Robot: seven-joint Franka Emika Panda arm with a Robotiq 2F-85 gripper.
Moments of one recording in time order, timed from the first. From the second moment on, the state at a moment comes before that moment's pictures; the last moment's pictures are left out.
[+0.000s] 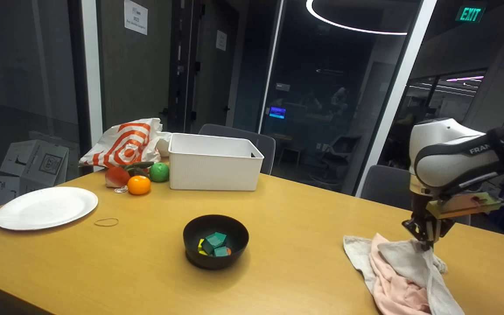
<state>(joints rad) 0.08 0.23 -0.08 -2.01 -0.38 2.12 0.28</state>
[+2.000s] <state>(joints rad) 0.08 0.17 0.05 -2.16 -0.25 2.21 0.63</state>
